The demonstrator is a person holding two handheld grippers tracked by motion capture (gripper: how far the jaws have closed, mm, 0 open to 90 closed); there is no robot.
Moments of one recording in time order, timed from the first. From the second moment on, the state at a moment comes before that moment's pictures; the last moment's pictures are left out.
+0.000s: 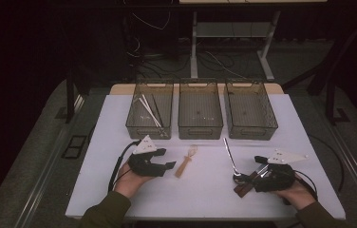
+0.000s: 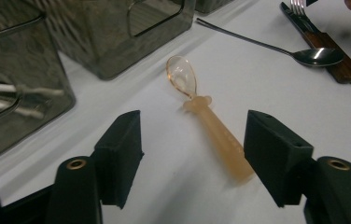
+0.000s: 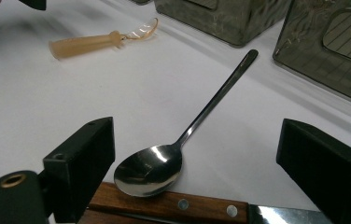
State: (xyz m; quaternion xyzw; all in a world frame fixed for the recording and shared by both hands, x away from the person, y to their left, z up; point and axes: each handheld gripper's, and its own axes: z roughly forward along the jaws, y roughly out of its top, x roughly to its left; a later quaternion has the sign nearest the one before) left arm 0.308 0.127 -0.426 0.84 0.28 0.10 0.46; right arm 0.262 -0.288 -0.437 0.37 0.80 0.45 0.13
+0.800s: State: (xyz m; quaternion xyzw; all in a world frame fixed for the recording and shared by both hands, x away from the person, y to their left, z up) left arm 0.358 0.078 -0.436 0.86 0.28 0.11 0.41; right arm 0.263 -0.288 -0.438 0.37 0.81 0.45 0.13
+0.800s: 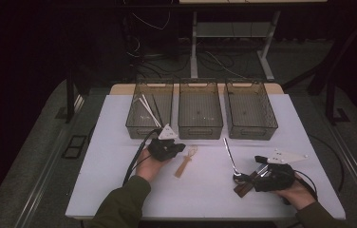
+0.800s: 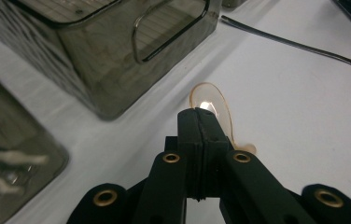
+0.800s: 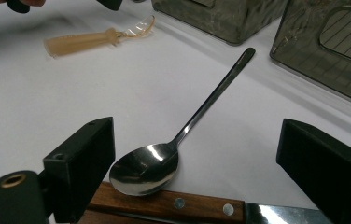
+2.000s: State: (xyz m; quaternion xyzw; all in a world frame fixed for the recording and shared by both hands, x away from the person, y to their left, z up) left arm 0.379 0.039 -0.450 0.88 0.28 0.12 0.38; right arm 0.262 -0.290 -0.437 0.37 0.80 0.45 0.14
